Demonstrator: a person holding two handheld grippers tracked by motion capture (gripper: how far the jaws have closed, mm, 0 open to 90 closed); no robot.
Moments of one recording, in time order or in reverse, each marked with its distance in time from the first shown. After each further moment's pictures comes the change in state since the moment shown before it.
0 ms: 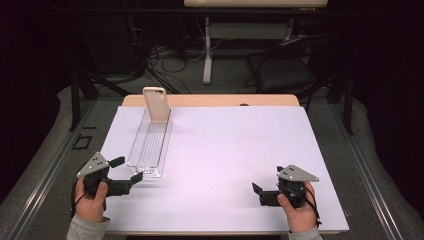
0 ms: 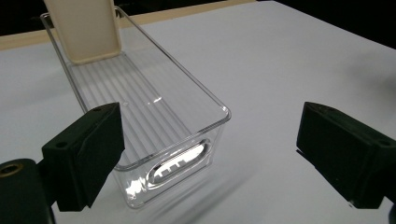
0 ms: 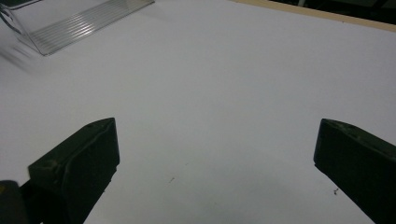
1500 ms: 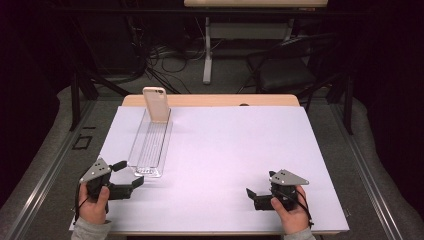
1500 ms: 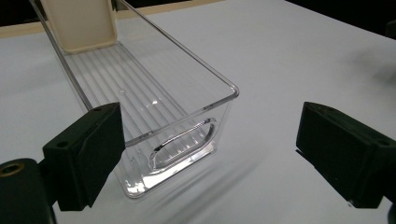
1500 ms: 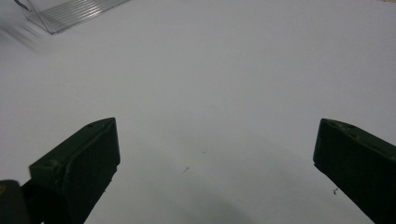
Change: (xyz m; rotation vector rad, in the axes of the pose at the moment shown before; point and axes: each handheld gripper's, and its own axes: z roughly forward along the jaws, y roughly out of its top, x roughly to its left) left arm 0.006 -0.022 0.010 -0.014 -0.017 0.017; right arm 0.005 -0.020 0.021 0.022 0.056 -0.015
